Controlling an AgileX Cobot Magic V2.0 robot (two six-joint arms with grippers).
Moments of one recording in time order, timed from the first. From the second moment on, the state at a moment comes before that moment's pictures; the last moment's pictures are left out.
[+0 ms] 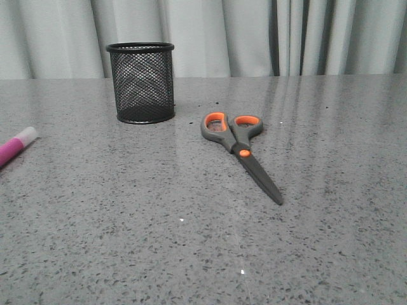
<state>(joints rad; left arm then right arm) -0.03 0.00 0.00 -0.01 0.09 0.04 0.10 -0.01 0.01 -0.06 0.07 -0.04</state>
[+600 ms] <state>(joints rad) -0.03 0.00 0.00 -0.50 0.08 0.04 0.10 -0.01 0.01 0.27 0.00 -0.04</state>
